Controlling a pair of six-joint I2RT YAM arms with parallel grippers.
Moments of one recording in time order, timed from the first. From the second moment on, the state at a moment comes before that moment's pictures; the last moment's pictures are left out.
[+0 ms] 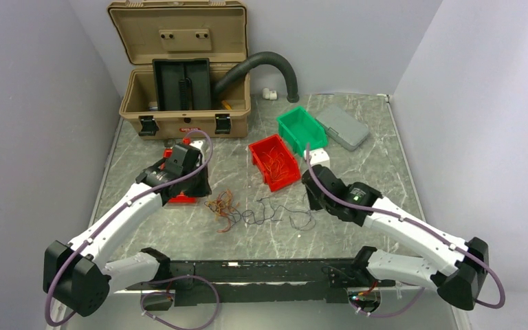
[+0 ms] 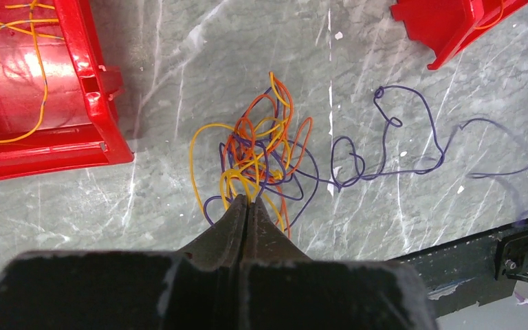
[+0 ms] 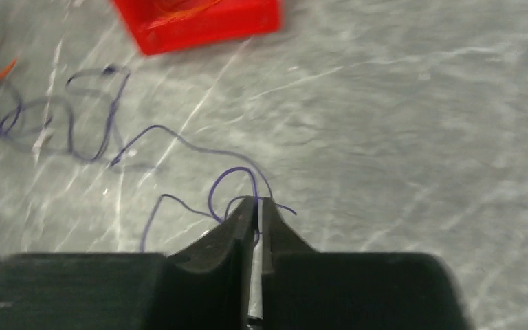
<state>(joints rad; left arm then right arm) -0.47 1.11 0.88 -0.70 0.03 -0.49 0.87 1.01 0.91 -0.80 0.49 0.43</state>
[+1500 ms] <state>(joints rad) -0.70 1.29 0.96 -0.56 0.18 -0.37 0.89 1.35 0.67 -0.45 0.27 0.66</state>
